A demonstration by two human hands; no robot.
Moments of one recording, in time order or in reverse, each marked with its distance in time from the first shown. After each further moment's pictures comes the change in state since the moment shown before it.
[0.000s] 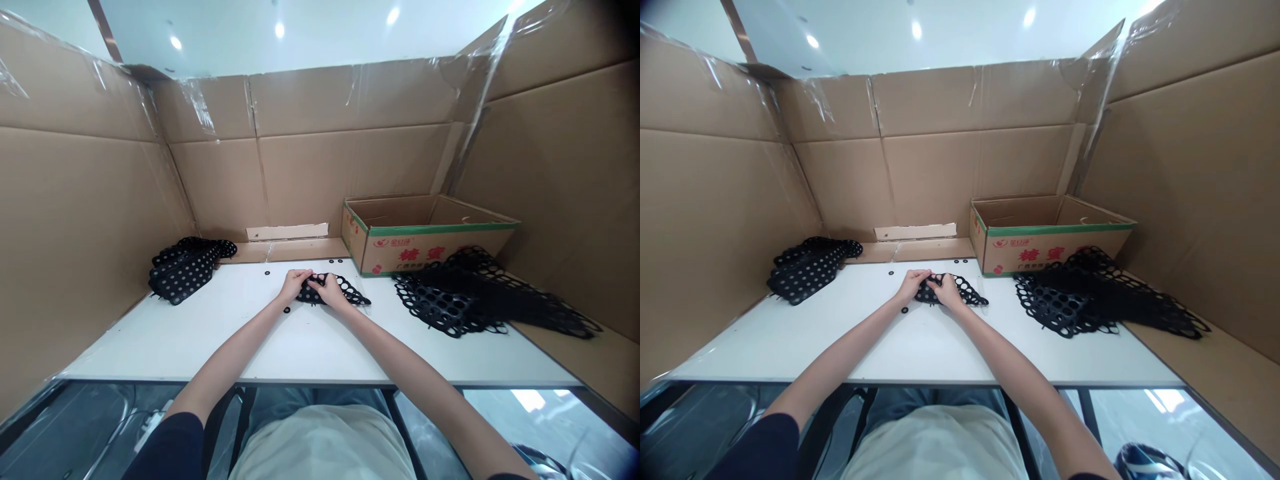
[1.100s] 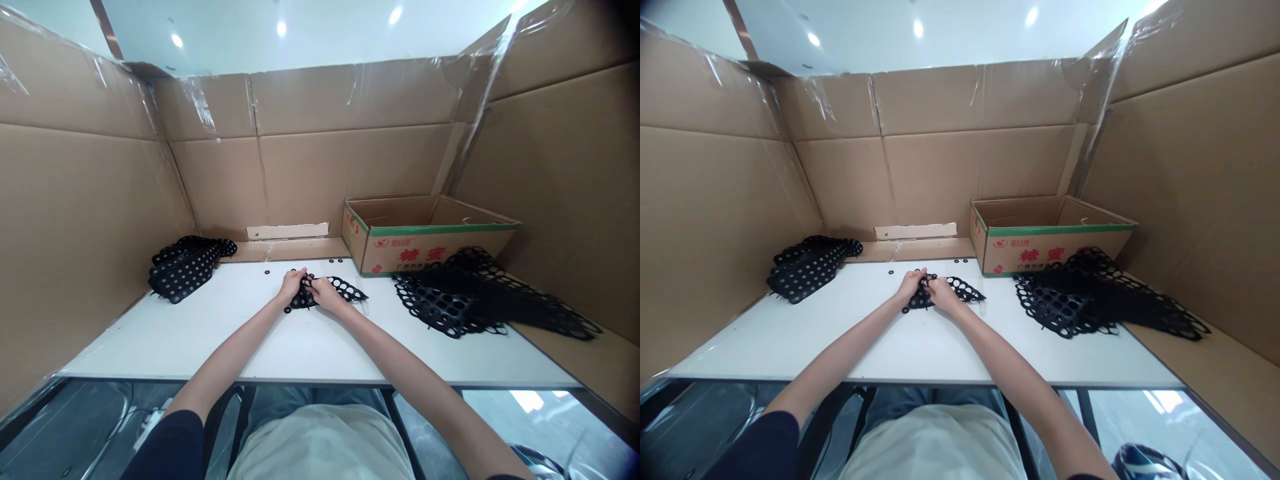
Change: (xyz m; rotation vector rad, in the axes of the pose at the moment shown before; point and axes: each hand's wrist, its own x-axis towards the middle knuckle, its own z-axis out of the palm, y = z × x) left_hand 0.003 -0.019 -0.004 -0.036 0.116 -0.188; right_hand -0.001 0.000 0.003 -0.385 -0.250 -0.279
